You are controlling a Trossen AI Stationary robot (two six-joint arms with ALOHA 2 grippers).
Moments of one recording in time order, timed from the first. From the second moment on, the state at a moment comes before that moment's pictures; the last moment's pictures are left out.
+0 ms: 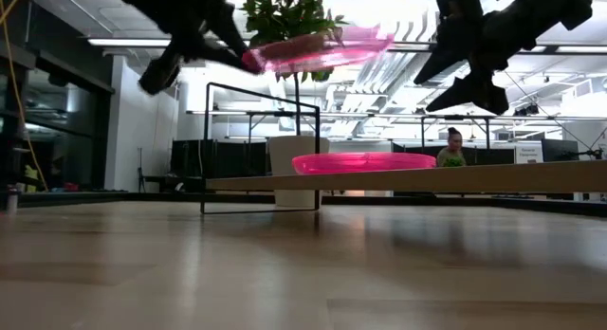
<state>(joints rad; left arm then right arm) -0.33 1.39 0.84 -0.11 -0.61 -1.35 -0.07 0.92 0.59 -0.26 0.07 0.89</state>
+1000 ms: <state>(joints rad) -0.27 1.71 0.84 0.17 -0.65 -1.70 -0.07 0.91 0.59 -0.28 0.14 0.94</state>
